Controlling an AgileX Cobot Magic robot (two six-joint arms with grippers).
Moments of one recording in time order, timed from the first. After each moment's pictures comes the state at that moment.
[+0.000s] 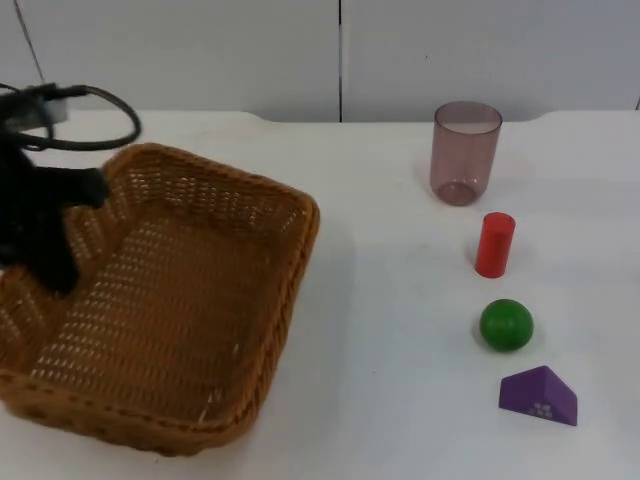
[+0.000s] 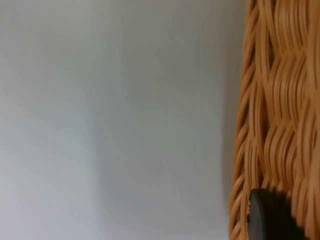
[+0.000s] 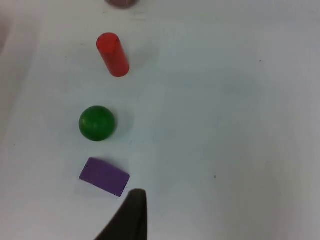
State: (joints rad) right arm 0.07 0.82 -0.64 0.08 0.73 -0.04; left arm 0.02 1.79 -1.02 -0.41 0.84 0.35
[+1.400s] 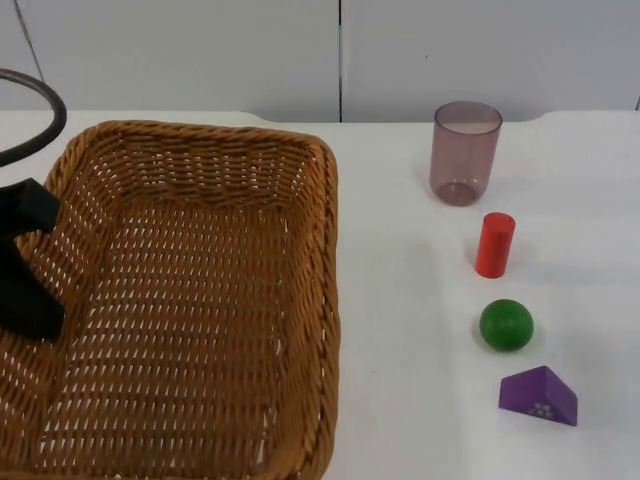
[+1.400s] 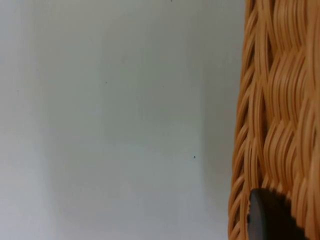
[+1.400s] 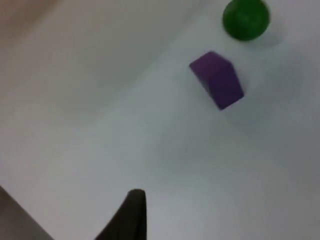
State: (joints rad) right arm 0.34 1.10 -0.64 0.21 0.80 -0.49; left arm 0.04 1.40 -0.64 -0.70 0.78 0.46
